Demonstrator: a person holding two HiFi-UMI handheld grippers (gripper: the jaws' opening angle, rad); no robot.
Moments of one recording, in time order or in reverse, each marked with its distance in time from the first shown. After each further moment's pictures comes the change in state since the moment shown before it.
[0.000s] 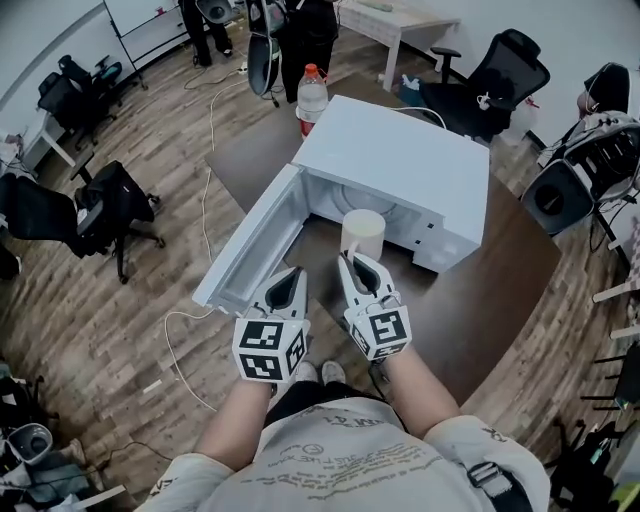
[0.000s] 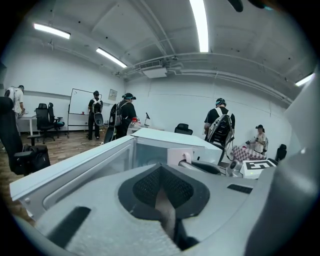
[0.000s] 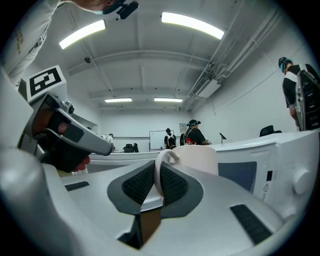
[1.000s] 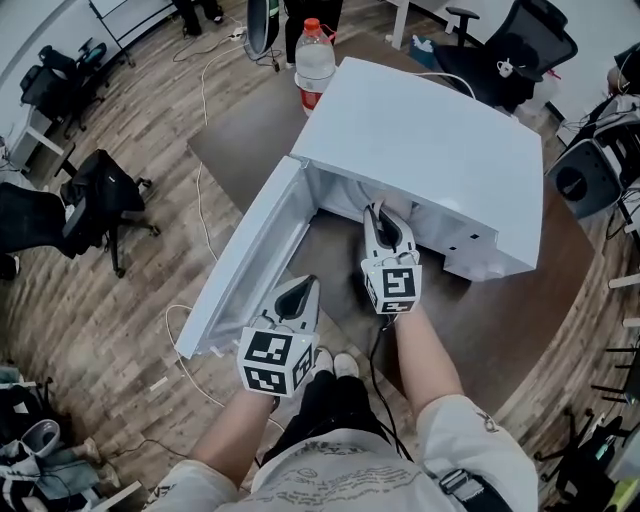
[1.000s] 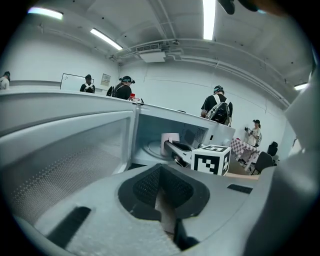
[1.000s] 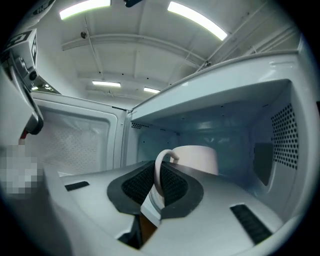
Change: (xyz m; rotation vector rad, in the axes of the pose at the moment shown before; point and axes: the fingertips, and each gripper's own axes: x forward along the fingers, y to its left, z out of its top) left arm 0.090 0.047 -0.071 -0.002 0.139 -0.090; right arm 0.121 -0.116 -0.109 -0.094 0.056 -0.200
